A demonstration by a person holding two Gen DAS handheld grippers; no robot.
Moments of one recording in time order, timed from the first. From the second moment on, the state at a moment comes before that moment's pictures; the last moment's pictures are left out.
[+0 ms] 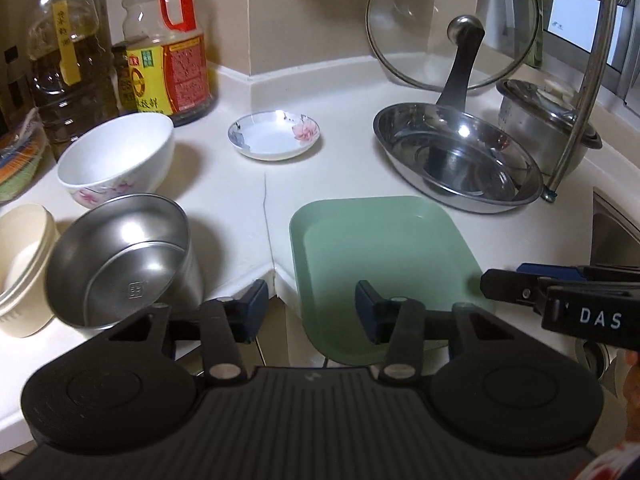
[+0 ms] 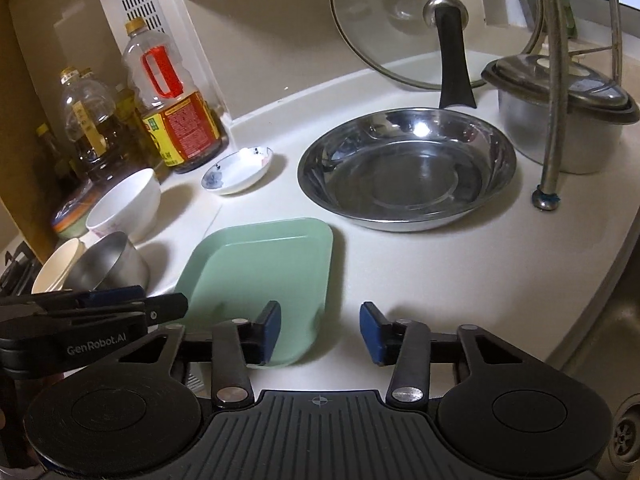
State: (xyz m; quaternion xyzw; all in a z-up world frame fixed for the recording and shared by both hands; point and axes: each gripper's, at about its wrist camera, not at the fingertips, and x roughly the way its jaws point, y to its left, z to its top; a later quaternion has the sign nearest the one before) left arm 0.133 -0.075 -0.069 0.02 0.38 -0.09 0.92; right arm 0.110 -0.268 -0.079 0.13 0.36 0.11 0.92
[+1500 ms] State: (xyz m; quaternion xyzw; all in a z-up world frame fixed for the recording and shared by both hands) left arm 0.138 -0.058 -0.046 -0.02 0.37 -0.08 0.92; right arm 0.125 -0.256 -0.074 0.11 0.35 0.14 0.92
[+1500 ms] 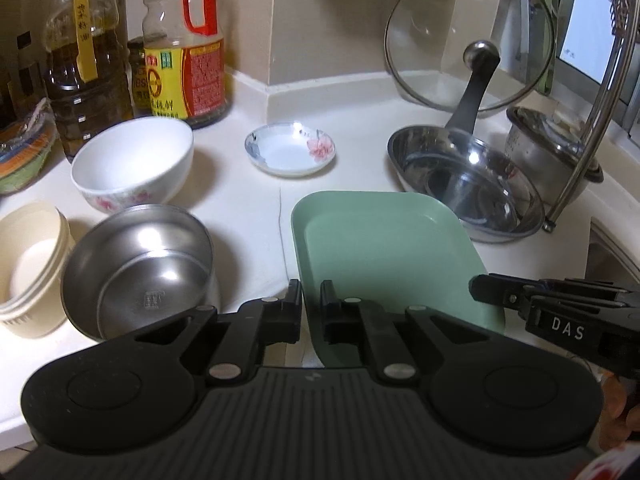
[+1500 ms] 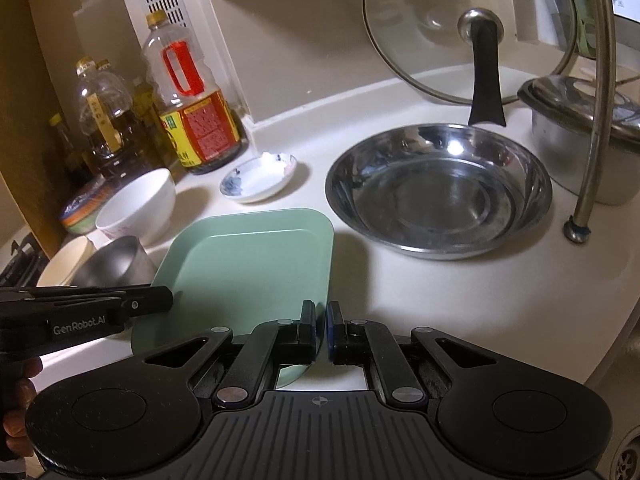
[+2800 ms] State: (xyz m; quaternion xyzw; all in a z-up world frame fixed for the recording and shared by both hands) left arm 0.276 -0.176 -0.045 0.01 0.37 -0.20 0.91; right arm 0.204 -0.353 -0.069 0.14 0.32 -0.01 0.94
